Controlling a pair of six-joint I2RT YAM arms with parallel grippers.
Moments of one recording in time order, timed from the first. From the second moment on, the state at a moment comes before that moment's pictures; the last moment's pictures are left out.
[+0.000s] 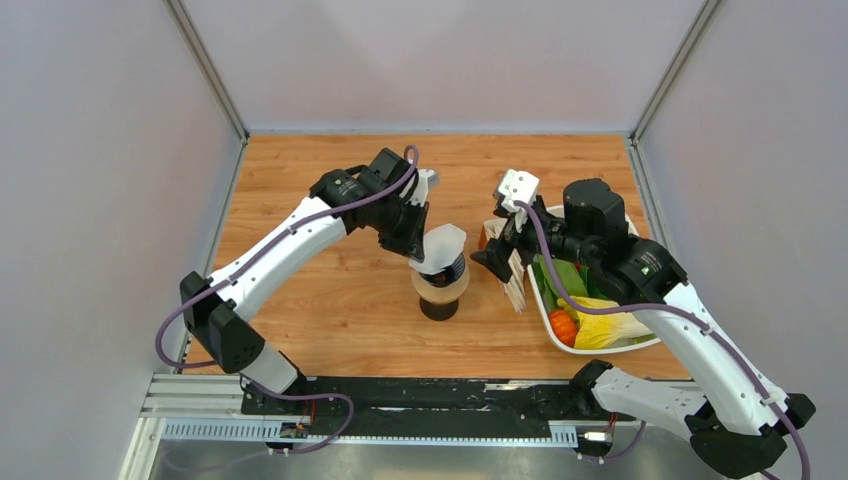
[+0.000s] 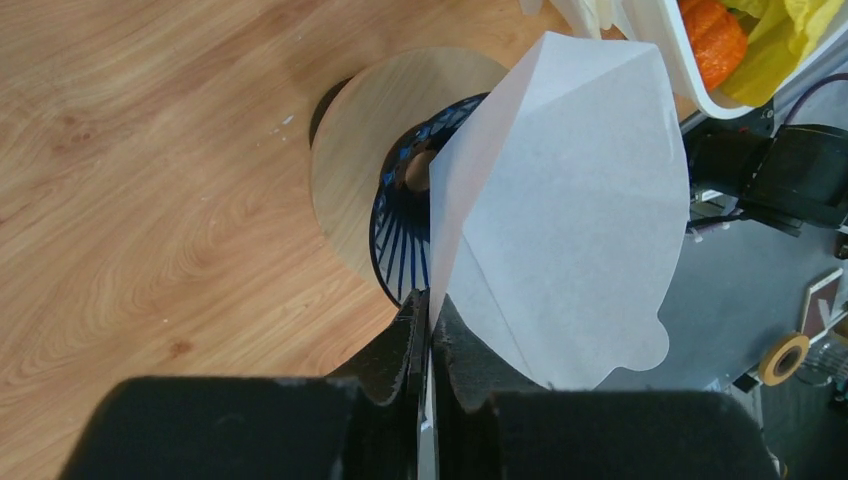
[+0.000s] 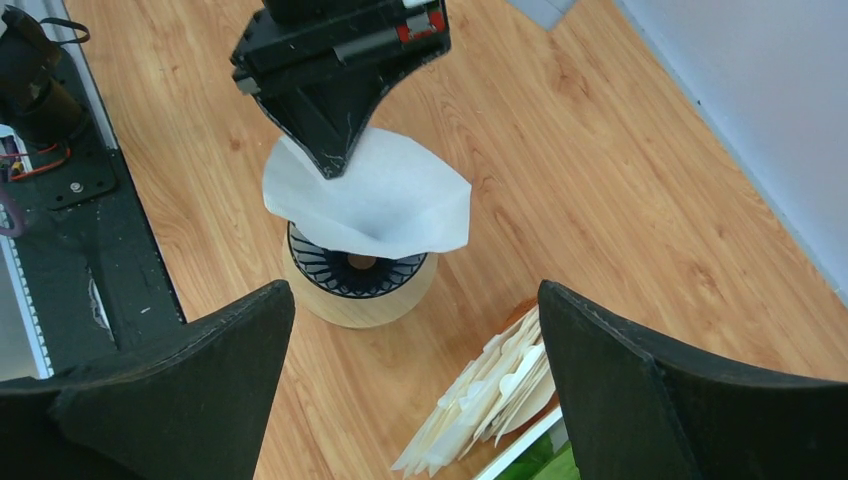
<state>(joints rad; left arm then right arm) -0.73 1.54 1.60 -1.07 0.27 -0.37 0.68 0.98 1.29 -0.68 -0.31 -0.28</state>
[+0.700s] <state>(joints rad) -0.44 1.14 1.25 -0.56 0.76 -0.40 0.67 1.08 1.26 -0.58 -0.56 -0.20</state>
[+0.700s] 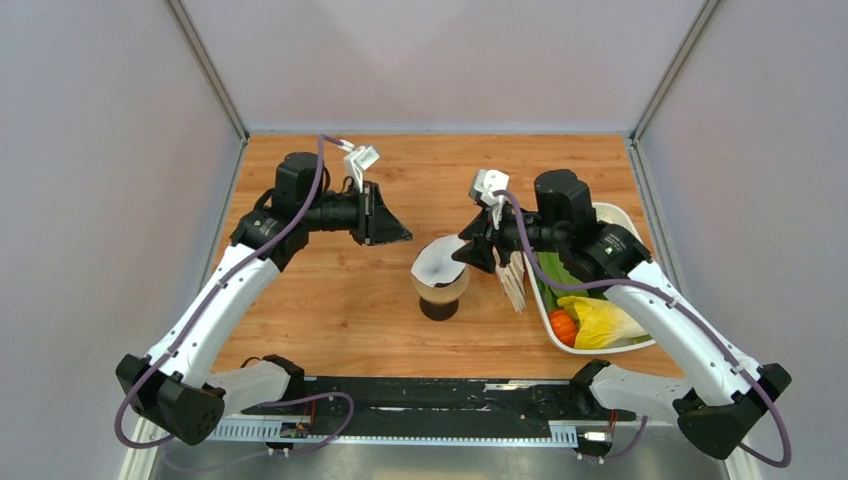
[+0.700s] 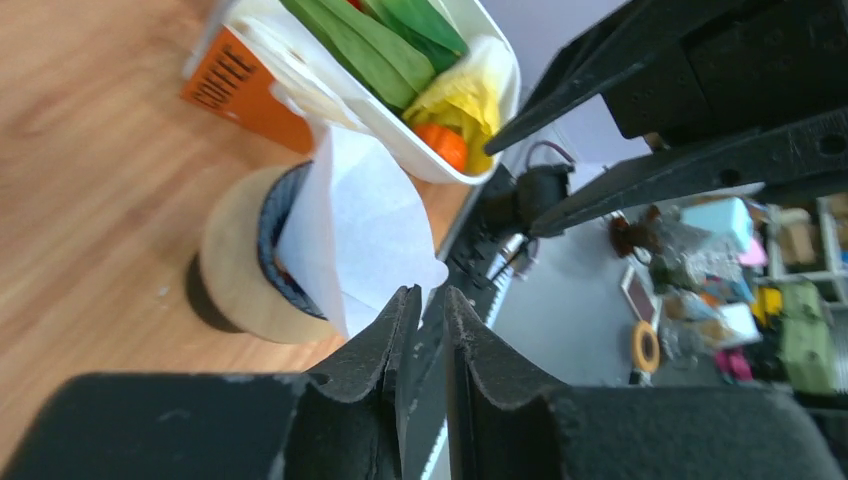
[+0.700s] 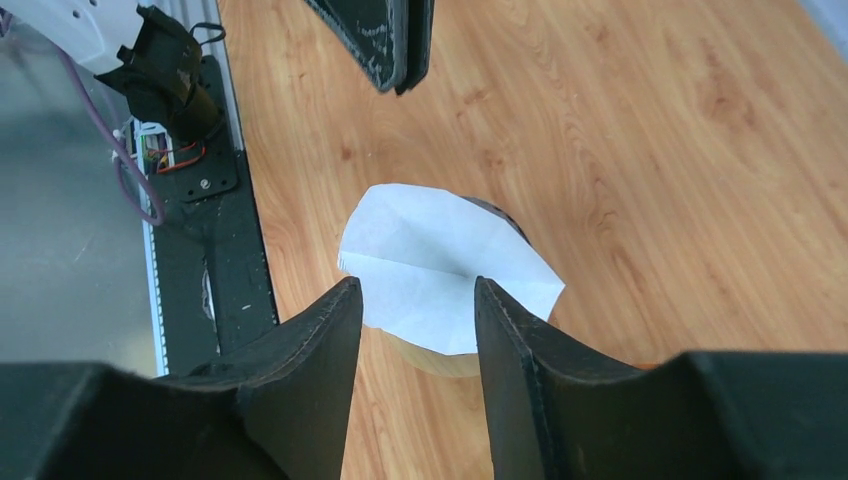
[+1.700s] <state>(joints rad) -0.49 1.31 1.04 -0.35 0.85 -0.45 0.69 1.27 1.14 -0.56 -0.56 -0.24</state>
